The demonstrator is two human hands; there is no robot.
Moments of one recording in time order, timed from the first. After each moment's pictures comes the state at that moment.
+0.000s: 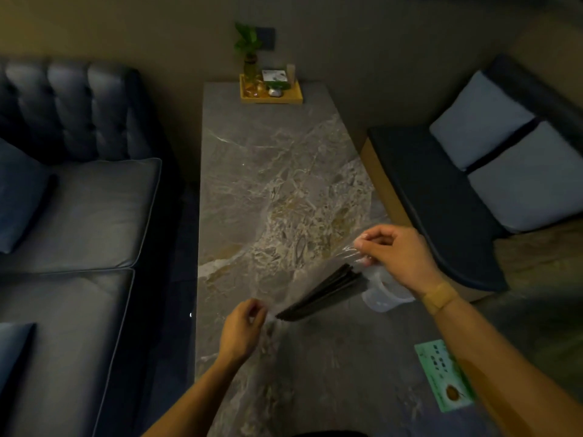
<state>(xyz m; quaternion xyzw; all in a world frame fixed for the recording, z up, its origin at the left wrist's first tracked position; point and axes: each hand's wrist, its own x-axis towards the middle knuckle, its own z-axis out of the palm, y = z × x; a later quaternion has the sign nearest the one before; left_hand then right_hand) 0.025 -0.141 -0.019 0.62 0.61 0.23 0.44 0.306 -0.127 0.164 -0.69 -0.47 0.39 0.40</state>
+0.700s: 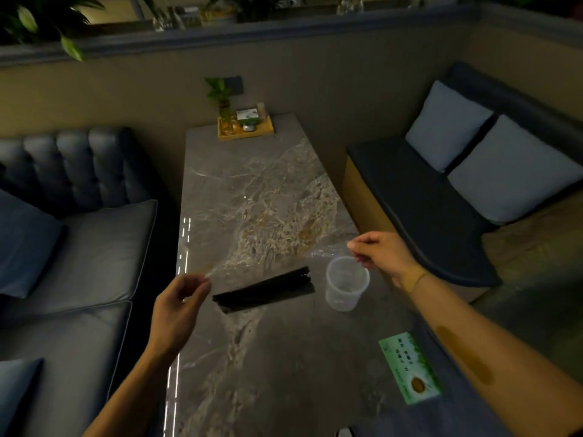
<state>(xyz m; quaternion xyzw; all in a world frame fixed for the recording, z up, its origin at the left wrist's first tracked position) 0.044 -0.153 0.100 0.59 0.56 0.45 0.38 0.419 -0.173 0.155 -0.69 -0.38 0.45 0.42</state>
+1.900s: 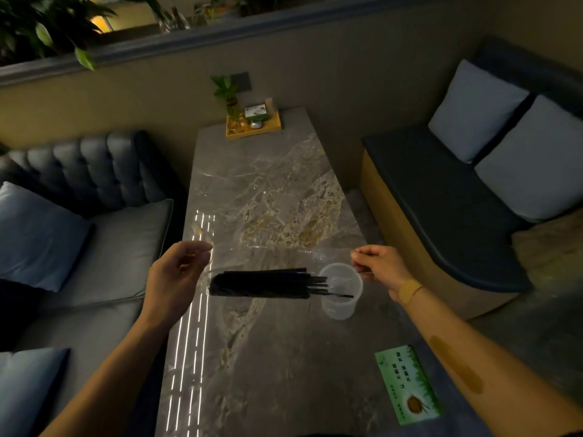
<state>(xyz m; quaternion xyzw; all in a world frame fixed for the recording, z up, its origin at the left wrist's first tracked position) 0.113 -0.127 0.168 0.66 0.56 0.42 0.27 0.468 -0.156 0.102 -0.67 -0.32 0.51 0.43</state>
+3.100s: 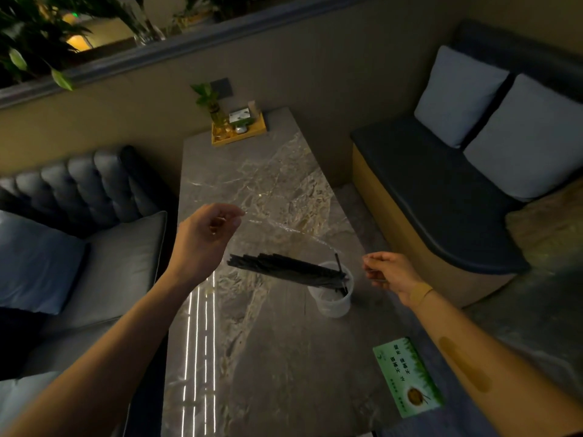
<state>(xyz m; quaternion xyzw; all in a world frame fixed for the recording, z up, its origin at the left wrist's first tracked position) 0.197 -0.089 0.217 0.77 0.49 0.35 0.21 0.507 -0.173 0.068 -0.66 -0.22 0.55 0.46</state>
